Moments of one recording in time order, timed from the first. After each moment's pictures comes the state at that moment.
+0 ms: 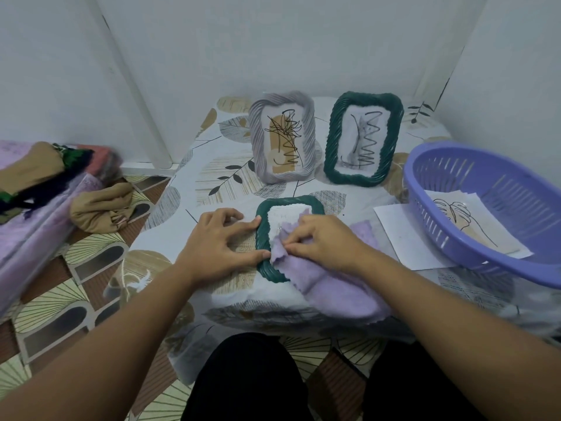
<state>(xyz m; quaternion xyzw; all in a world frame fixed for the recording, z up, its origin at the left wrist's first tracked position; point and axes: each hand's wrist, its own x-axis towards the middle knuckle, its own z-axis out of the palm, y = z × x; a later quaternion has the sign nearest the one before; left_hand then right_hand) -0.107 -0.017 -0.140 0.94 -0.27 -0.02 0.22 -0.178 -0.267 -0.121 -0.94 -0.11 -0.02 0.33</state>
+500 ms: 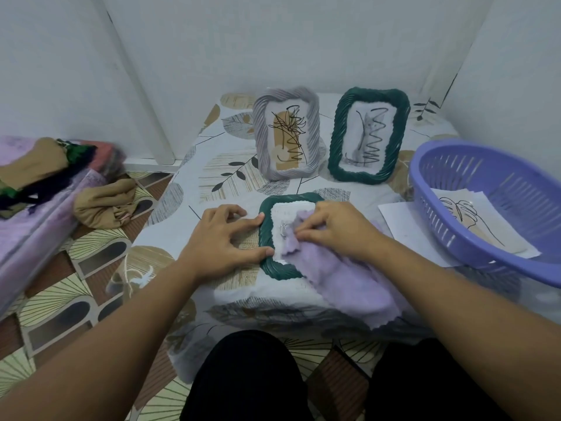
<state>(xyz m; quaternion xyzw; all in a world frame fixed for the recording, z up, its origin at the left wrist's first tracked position) -0.106 -0.017 -0.140 0.94 -0.27 -0.04 0.22 -0.168 -0.287 -0.117 -0.94 -0.08 -0.04 0.32</state>
